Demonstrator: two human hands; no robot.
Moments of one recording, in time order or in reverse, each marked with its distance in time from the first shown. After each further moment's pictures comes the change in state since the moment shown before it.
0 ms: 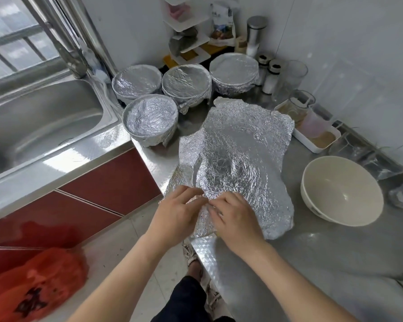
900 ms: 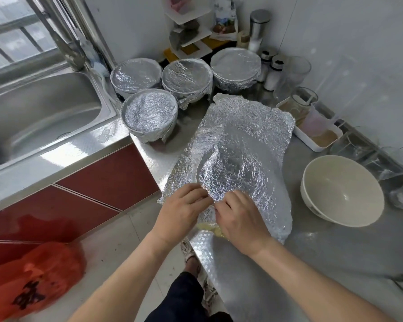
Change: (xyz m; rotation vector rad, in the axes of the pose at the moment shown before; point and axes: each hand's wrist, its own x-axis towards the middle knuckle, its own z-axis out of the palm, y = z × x) left_hand 0.007 0.008 0.010 0.024 0.093 0.118; right_hand -0.002 0.021 0.001 -0.270 0.139 -0.307
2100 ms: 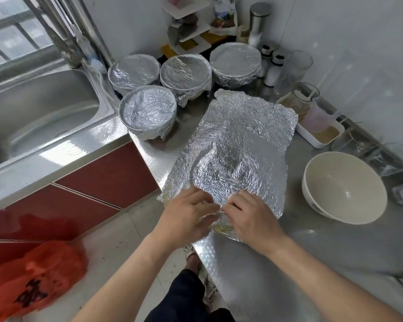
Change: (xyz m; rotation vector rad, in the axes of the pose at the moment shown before) left_hand 0.000 0.009 -0.003 -0.164 -0.188 -0.099; right_hand -0.012 0.023 -0.012 0.038 -0.117 -0.087
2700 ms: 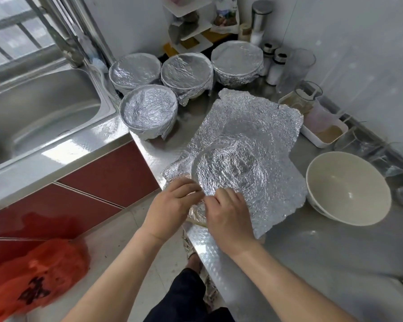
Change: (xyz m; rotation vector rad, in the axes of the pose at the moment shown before) left_hand -0.002 -0.022 -0.011 0.147 0.155 0.022; right_hand 0.032 -0.051 0.019 -0.013 0.147 0.282
